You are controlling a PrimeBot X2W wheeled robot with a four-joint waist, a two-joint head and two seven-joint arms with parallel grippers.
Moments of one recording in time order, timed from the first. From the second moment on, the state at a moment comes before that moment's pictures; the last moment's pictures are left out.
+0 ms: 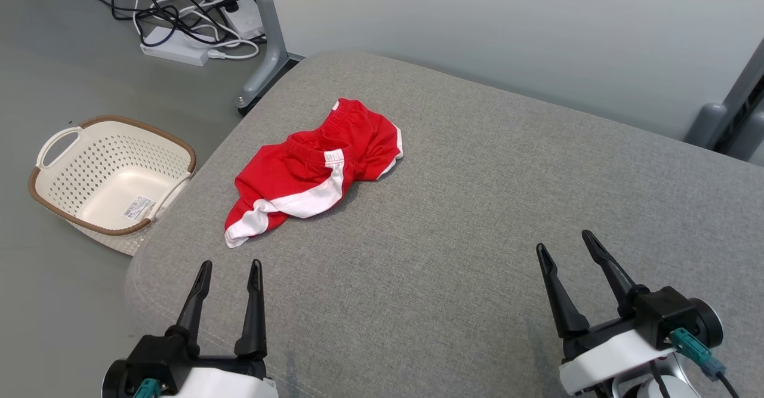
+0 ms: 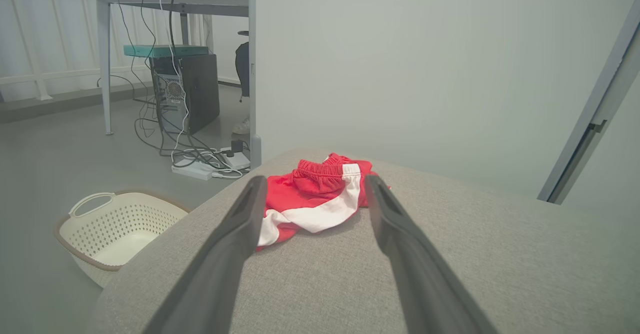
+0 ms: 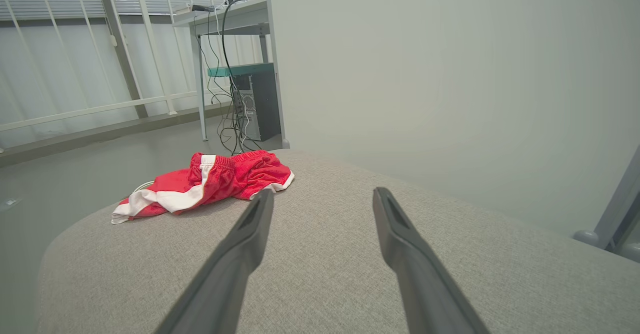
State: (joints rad) left arm 0.05 0.05 -0.14 0.08 -0.26 0.06 -0.26; right arm -0.10 -0.10 0.22 0.21 0.16 0.13 -0.26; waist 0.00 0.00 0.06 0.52
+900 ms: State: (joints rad) left arm -0.35 0.12 -0.07 0.39 -0.27 -0.05 -0.22; right arm -0.27 -0.22 0.25 0.06 0.08 0.13 -0.25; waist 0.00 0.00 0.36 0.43
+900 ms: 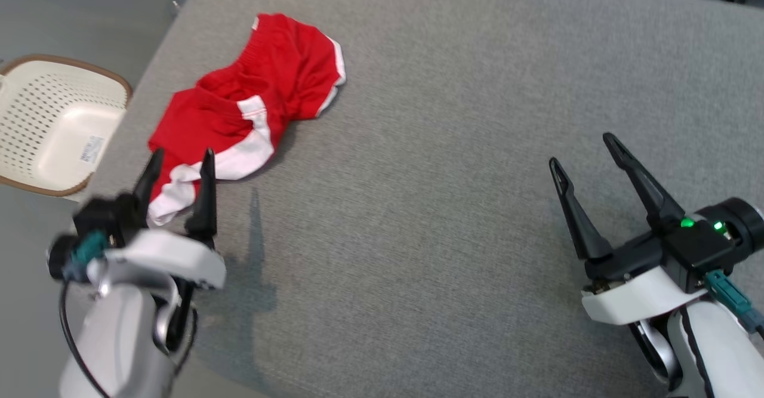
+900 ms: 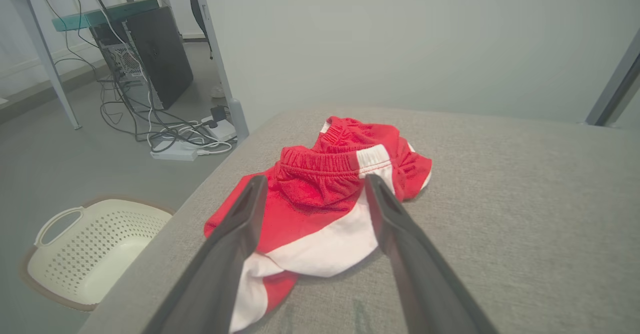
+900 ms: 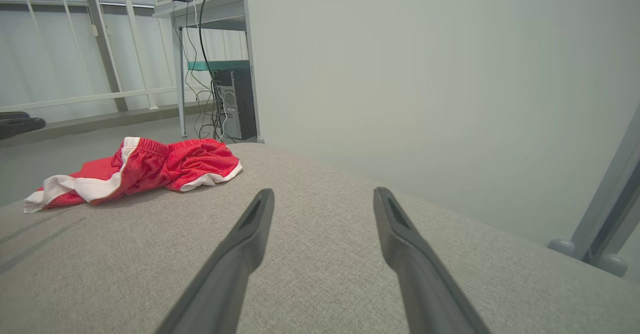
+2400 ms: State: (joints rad) left arm -0.94 0.38 -0.18 0.87 -0.43 -0.12 0.18; right arm -0.36 -0.18 0.35 0.09 0.13 0.13 -0.26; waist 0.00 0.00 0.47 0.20
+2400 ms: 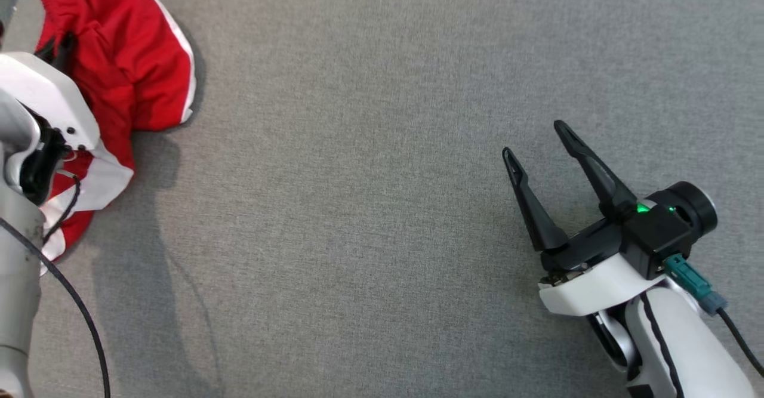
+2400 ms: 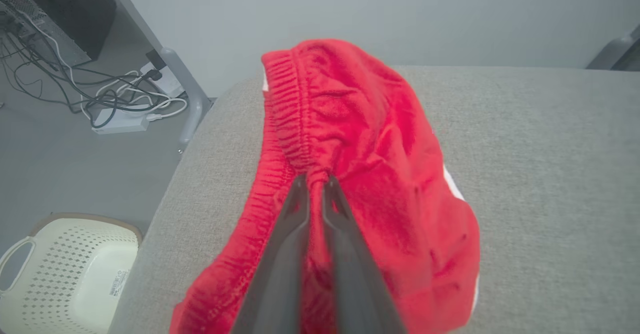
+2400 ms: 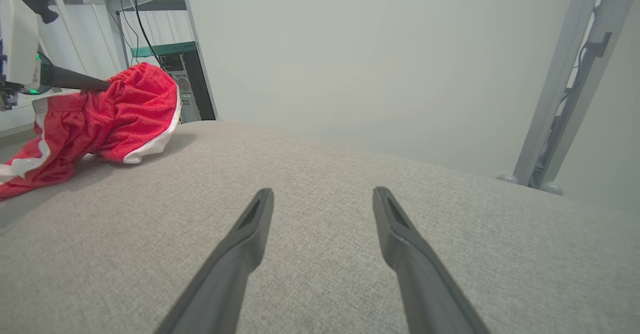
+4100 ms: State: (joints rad) left arm -0.56 0.13 -0.51 0.31 -0.21 -0.12 -0.26; right arm -0.28 -0.07 0.13 0.05 0.14 0.13 -0.26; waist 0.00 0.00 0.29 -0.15
